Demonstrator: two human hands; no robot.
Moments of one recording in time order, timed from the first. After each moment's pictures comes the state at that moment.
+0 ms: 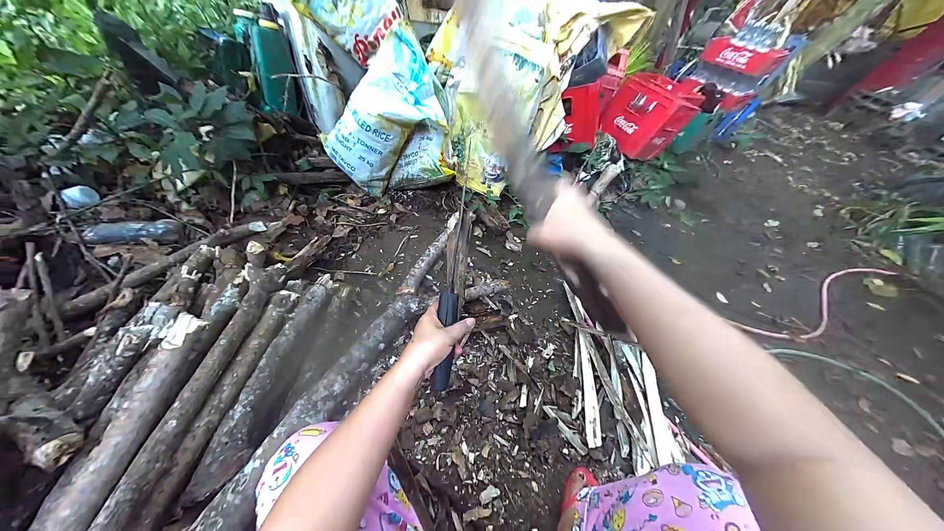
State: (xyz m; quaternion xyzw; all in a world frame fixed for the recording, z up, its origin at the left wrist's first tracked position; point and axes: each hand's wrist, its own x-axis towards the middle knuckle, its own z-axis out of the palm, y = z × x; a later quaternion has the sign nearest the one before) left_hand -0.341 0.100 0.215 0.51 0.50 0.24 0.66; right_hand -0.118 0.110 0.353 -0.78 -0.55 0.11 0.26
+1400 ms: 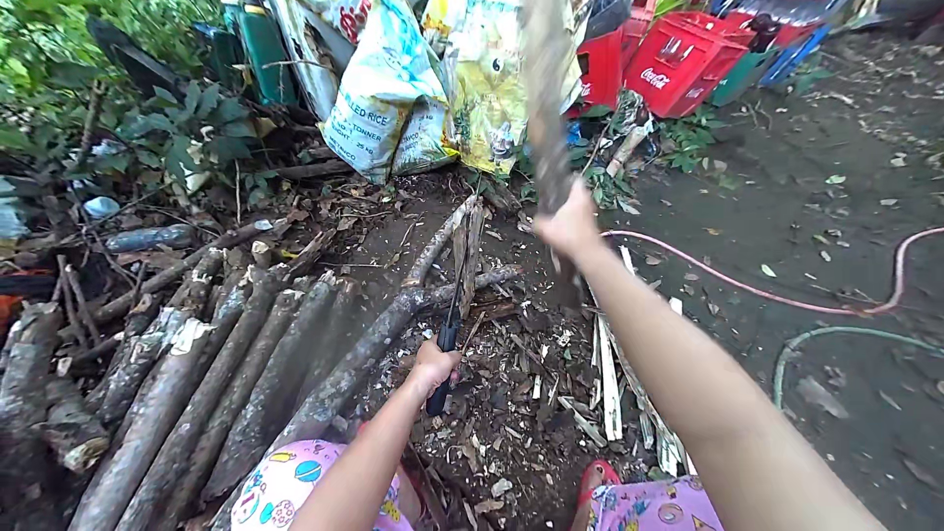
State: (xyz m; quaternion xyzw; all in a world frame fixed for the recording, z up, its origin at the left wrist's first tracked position) left_hand -0.326 0.107 0.128 0.50 0.61 0.12 0.60; right_hand -0.059 0.152 0.256 -0.77 -0.50 0.13 0.38
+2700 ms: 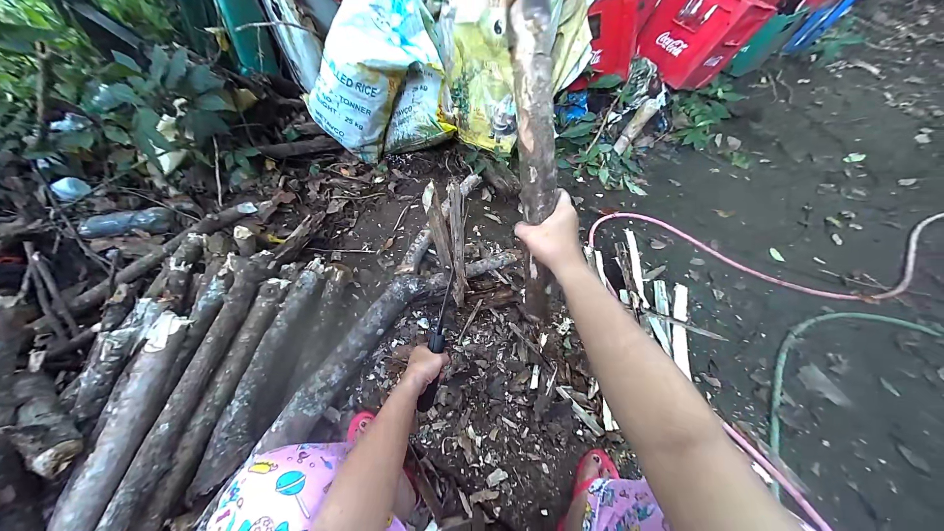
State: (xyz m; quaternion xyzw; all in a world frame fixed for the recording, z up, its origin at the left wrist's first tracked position) left_hand -0.330 0.131 0.033 0.45 0.68 0.02 0.57; right_hand -0.077 0.168 0.199 -0.74 -0.44 0.21 0.46
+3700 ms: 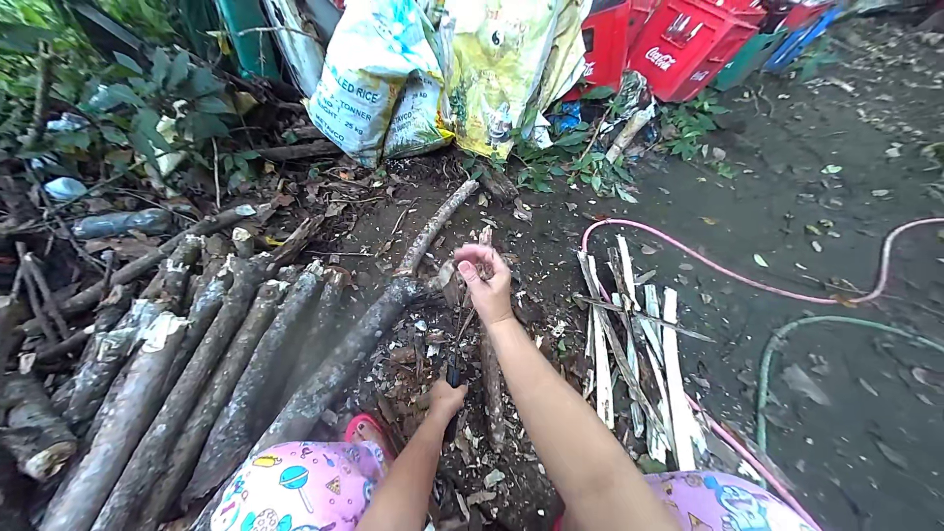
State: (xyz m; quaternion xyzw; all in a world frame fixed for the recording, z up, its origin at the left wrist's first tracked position) left_hand -0.311 0.068 -0.039 0.48 0.68 0.00 0.55; right_hand -0.182 0.143 0.131 -0.45 -0.49 0.24 0.71
